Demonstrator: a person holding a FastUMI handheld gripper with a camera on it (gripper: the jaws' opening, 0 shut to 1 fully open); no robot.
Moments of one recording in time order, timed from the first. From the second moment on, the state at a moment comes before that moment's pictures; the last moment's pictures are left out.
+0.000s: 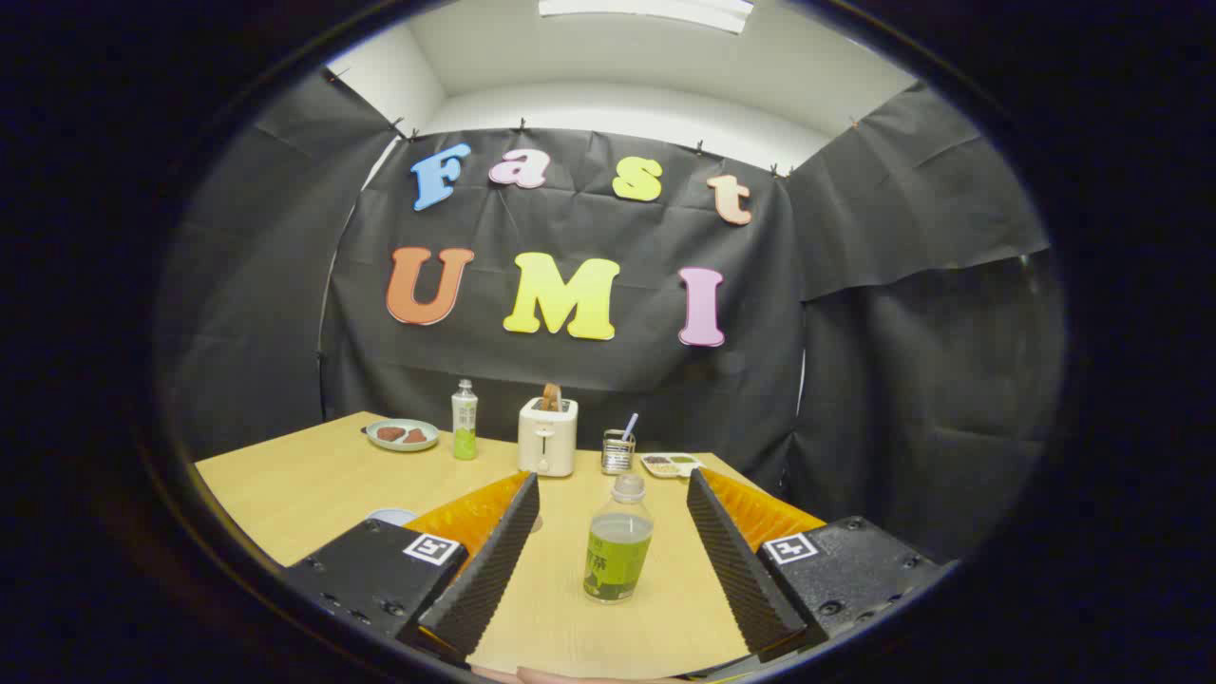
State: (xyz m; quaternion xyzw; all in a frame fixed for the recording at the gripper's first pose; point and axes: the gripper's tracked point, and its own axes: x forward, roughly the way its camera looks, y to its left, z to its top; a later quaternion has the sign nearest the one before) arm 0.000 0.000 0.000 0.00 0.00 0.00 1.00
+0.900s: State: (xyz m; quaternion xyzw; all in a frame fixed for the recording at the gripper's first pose) arm -0.004 -0.032 -0.012 0.01 0.02 -0.01 1.00
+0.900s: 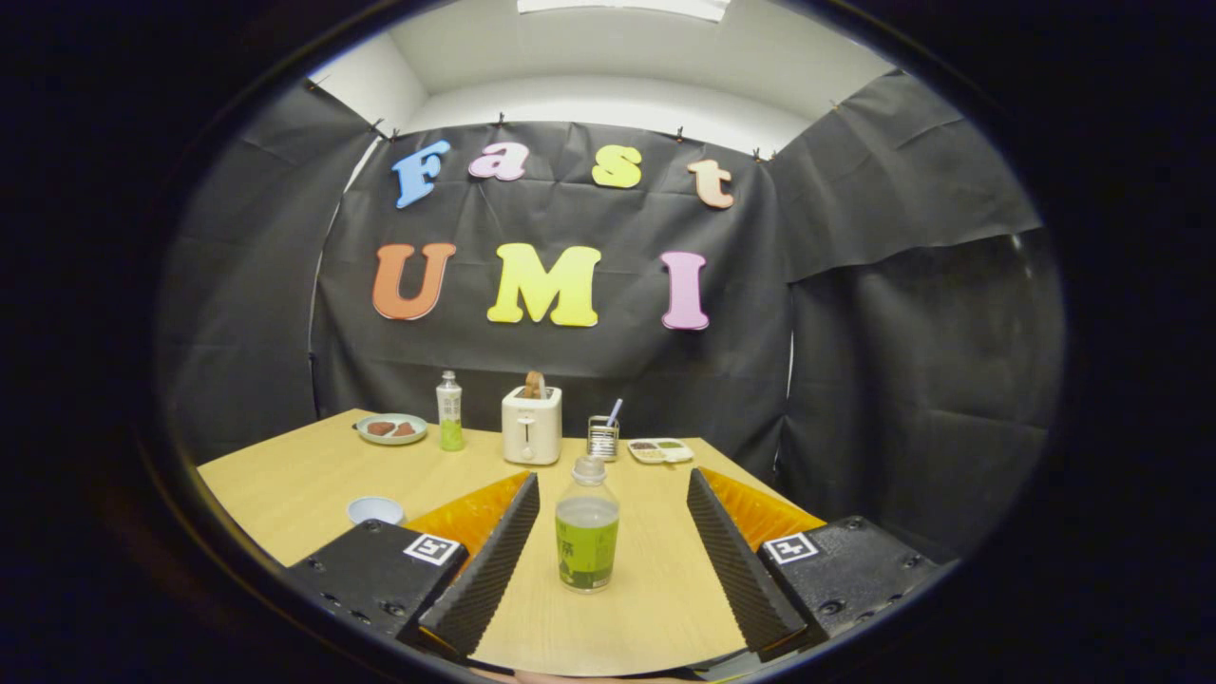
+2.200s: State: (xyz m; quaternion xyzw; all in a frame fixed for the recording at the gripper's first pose) arm 0.027 -0.016 -0.060 0.02 0.05 0.02 1.00
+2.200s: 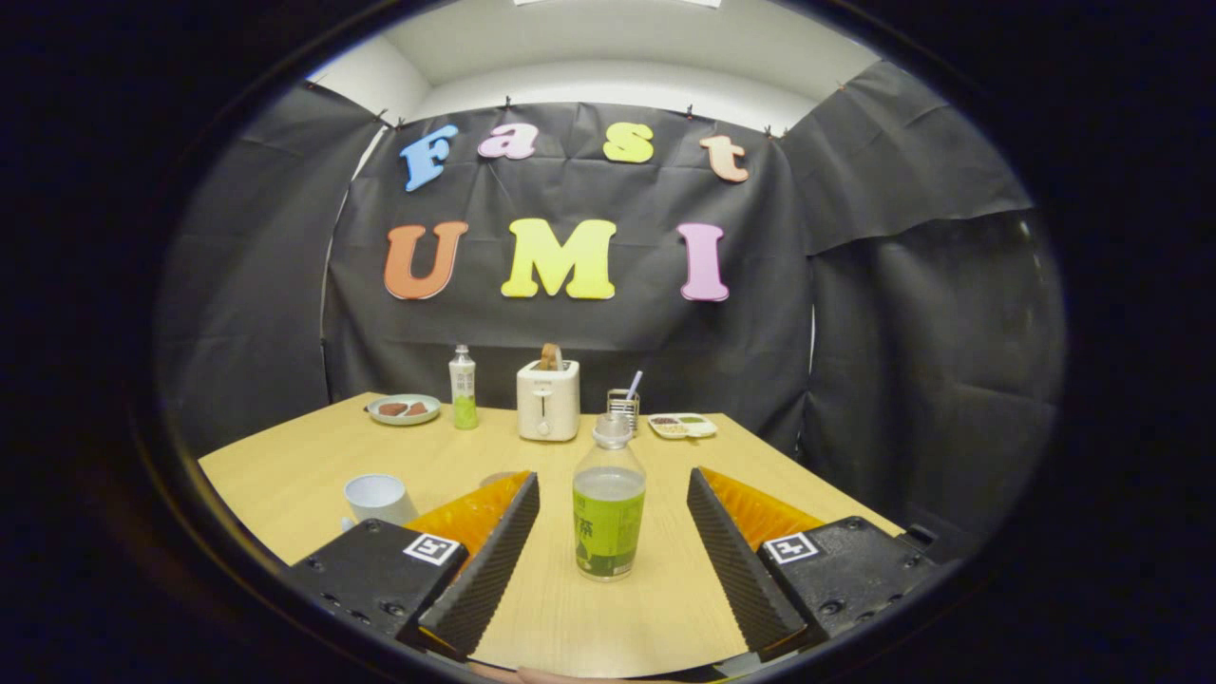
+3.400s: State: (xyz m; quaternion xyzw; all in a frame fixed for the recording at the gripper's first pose) arm 0.126 -0.009 -0.125 0.00 0.05 0.02 1.00
